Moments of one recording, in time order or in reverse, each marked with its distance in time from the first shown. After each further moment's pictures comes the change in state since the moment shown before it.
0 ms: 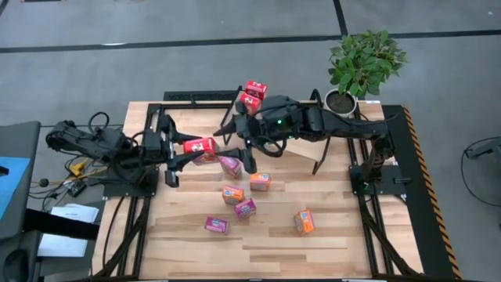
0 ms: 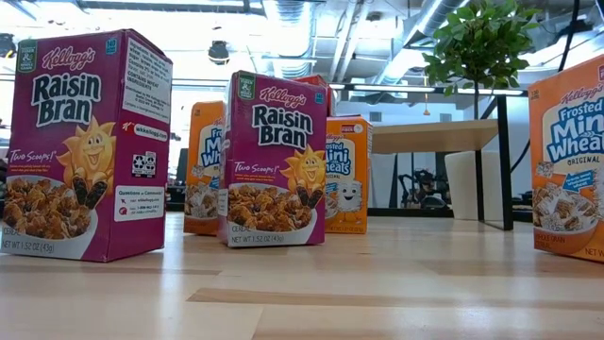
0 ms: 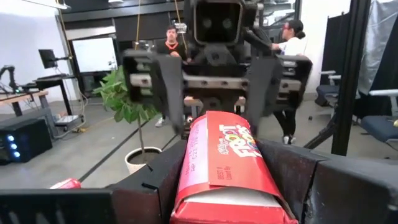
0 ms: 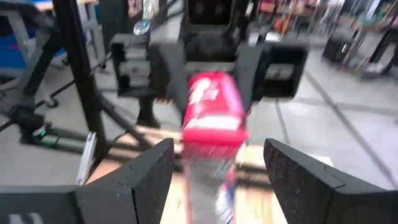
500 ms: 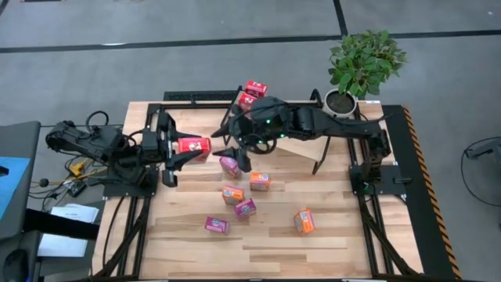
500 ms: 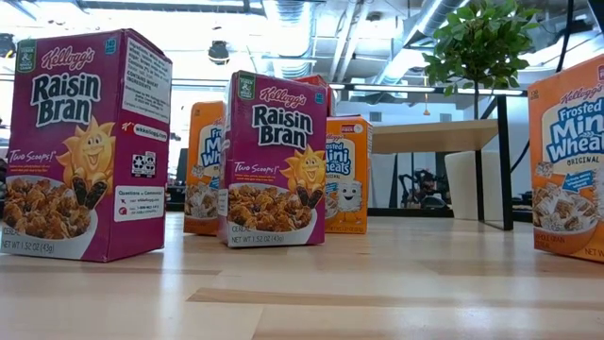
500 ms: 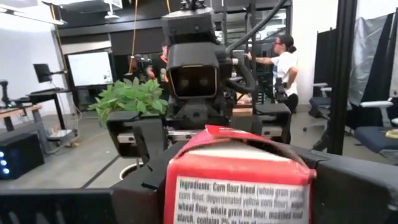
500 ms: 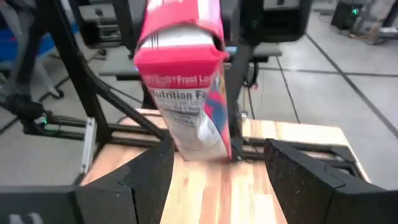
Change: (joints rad) left arm 0.010 0.000 0.000 0.059 0.043 0.032; right arm -0.024 0.050 -0.002 -0.012 -0.033 0.056
